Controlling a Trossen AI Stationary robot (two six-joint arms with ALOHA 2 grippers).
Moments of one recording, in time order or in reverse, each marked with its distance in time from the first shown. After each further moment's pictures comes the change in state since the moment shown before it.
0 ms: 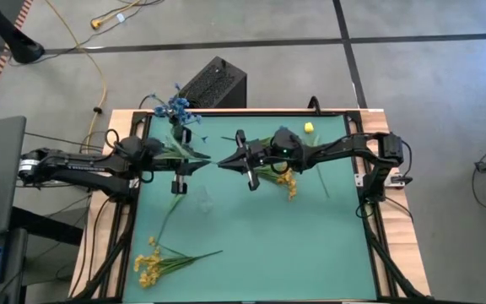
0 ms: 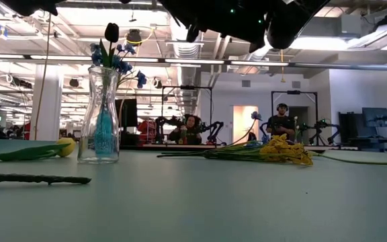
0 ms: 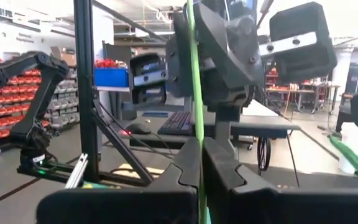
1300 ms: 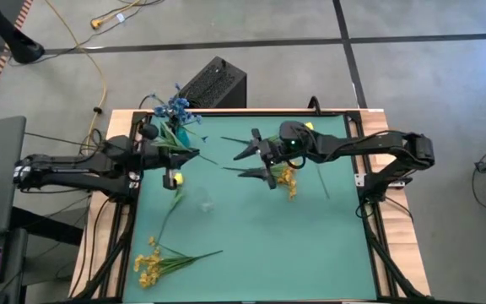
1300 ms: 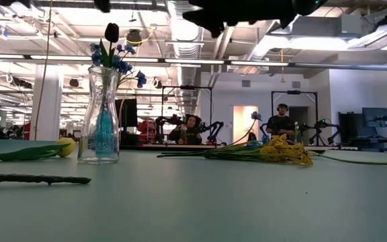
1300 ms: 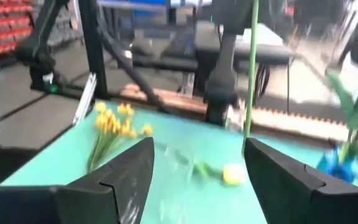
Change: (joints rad) left arm 0.000 -0.233 0.001 -0.376 -0.187 -0.081; right arm -0.011 -0.280 0.000 -0.714 0.006 -0.209
